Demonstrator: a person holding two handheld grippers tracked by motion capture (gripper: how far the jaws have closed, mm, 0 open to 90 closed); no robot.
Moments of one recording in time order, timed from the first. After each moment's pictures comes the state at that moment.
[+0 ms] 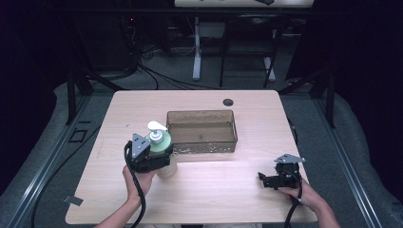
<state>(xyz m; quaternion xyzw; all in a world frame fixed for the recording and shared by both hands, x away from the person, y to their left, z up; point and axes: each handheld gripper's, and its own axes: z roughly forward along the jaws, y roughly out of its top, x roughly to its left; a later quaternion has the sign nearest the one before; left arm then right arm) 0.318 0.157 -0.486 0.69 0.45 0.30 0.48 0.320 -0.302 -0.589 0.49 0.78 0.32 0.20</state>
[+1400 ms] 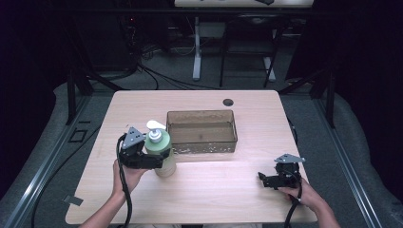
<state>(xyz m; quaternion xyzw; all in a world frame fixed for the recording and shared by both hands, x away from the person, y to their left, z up) 0.328 0.183 -0.460 0.77 0.39 0.21 0.47 0.321 -0.302 -0.589 0.49 0.78 0.32 0.20</state>
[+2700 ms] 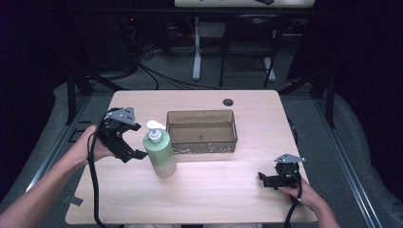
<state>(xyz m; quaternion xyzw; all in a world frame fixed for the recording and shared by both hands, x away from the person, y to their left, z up) 0.361 0.213 -0.371 0.93 0.17 0.07 0.31 0.321 -0.302 -0.589 0.49 0.78 0.32 0.20</state>
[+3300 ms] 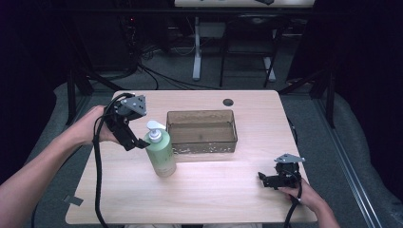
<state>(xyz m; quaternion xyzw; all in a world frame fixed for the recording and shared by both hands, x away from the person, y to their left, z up) 0.377 0.182 -0.332 0.96 0.09 0.10 0.23 0.321 -0.302 -0.589 0.49 0.78 0.32 0.20</state>
